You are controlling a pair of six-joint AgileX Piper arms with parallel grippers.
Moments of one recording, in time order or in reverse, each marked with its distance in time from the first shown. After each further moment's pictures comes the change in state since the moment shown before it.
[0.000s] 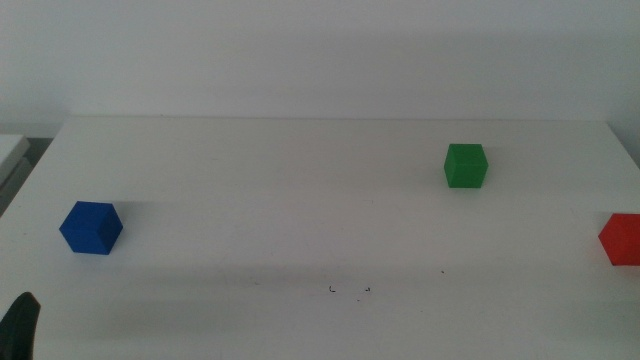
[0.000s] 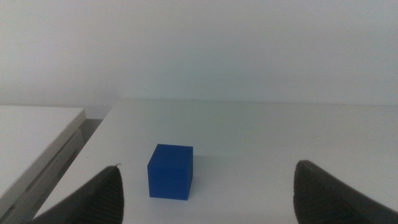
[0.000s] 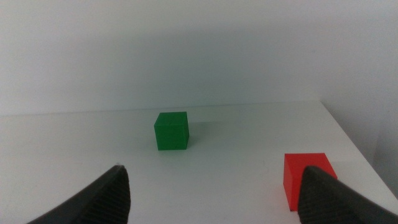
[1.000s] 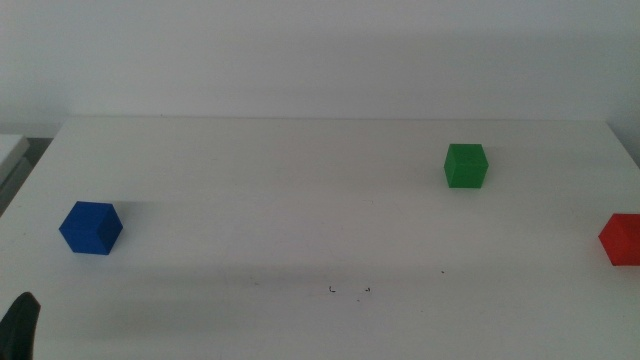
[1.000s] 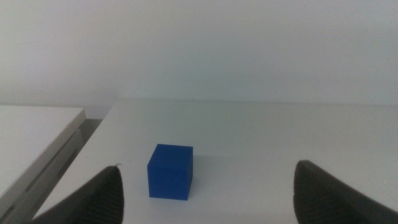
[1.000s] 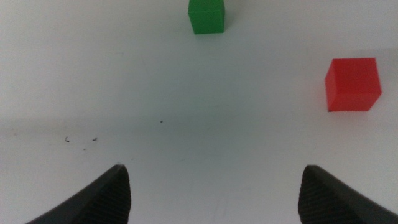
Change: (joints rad) left arm 0.000 0.000 0.000 0.000 0.000 0.000; right arm 0.000 0.724 -0.855 0.109 0.819 0.002
